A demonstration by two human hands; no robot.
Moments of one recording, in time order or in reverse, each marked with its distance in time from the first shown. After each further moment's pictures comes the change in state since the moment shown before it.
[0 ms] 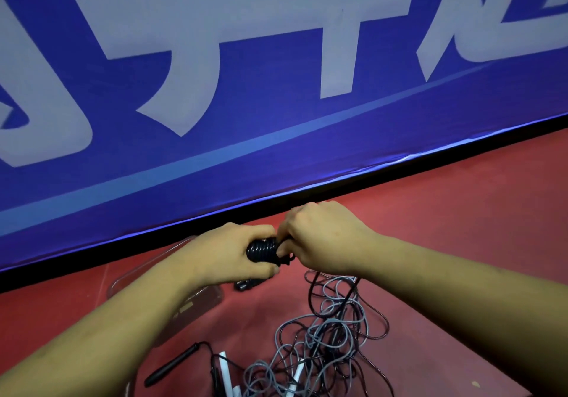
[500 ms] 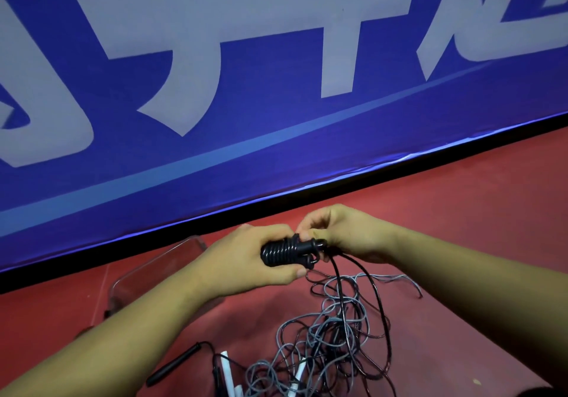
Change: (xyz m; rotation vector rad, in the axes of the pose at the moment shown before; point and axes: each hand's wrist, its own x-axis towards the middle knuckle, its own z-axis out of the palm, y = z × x) left_hand -0.009 0.020 0.012 -0.338 0.089 0.111; right_hand -0.014 0.041 0.030 1.348 -0.199 0.327
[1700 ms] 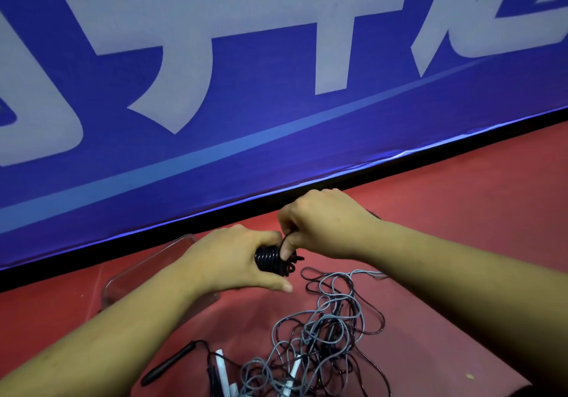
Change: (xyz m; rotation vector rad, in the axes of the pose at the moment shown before) left_hand 0.009 -0.002 -0.004 0.524 -0.072 -0.075; right_hand -0.001 -0.045 0.019 -1.276 0.218 -0.276
